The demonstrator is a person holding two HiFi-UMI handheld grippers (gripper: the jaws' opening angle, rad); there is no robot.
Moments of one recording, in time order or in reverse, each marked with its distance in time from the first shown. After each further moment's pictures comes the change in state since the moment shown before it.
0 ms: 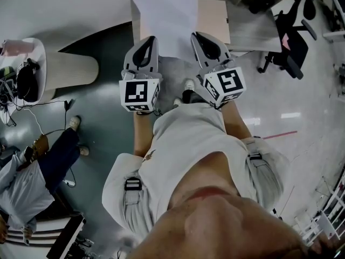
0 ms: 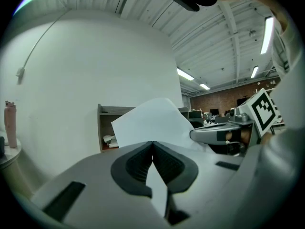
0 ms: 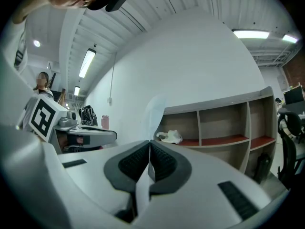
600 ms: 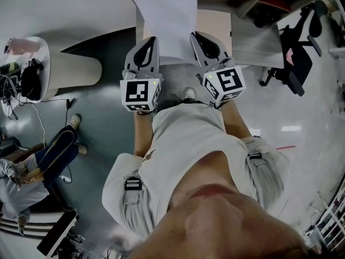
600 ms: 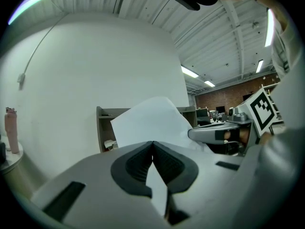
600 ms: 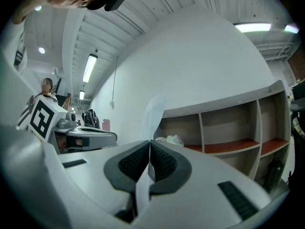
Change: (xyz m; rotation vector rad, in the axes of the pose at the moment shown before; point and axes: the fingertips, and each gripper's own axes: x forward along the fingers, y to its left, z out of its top) left arm 0.051 0.009 0.015 0.018 0.000 0.070; right arm 0.040 -0.046 0.015 0.010 -0.032 0.078
